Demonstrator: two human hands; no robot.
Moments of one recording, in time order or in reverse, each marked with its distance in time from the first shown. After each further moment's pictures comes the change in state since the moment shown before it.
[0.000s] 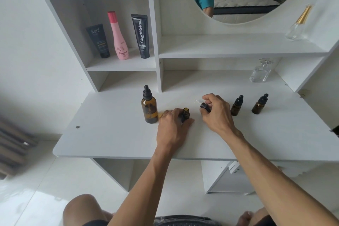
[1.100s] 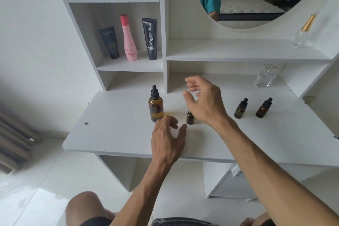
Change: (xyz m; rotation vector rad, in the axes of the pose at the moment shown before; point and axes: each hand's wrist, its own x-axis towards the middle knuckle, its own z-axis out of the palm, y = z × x) left_hand -0.045 -0.009 -0.023 -0.062 0.243 -0.027; right_hand 0.003 -0.098 -0.024 0.180 -0.001 -0.196
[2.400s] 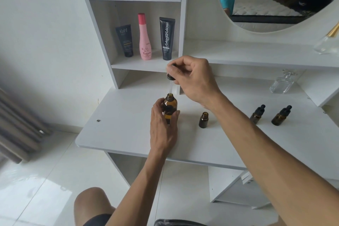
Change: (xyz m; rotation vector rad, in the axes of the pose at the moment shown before) left_hand 0.046 -0.033 -0.012 -0.221 0.077 -0.079; right_hand 0.053 -0.066 0.029 0.474 -0.149 0.024
